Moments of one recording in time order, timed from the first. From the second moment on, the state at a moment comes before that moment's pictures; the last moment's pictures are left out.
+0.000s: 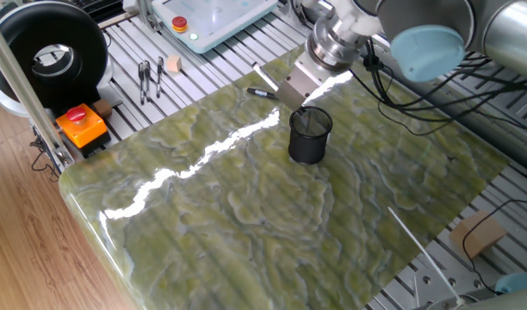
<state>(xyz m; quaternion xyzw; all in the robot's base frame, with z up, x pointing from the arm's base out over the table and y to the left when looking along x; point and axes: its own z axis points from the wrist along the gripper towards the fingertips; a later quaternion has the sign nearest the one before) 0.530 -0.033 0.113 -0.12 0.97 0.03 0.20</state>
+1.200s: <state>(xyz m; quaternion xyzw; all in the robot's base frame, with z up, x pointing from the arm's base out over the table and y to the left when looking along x) 0.516 -0.034 0.101 -0.14 0.97 0.06 0.21</state>
